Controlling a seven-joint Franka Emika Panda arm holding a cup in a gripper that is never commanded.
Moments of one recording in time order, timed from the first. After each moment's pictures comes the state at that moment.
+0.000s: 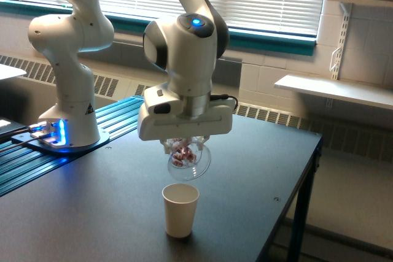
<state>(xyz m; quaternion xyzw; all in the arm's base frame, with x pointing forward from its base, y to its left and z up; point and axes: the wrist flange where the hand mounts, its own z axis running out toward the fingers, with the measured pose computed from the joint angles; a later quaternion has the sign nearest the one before) 0.491 -0.204 0.260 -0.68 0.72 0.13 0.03</state>
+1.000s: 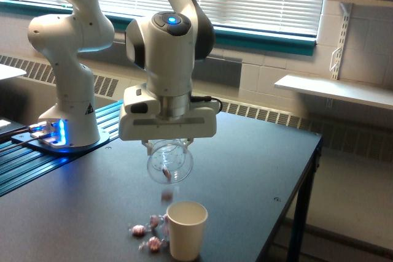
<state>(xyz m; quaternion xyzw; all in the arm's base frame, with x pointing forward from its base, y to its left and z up) 0.473 -0.238 0.266 -0.65 0.75 0.12 0.03</state>
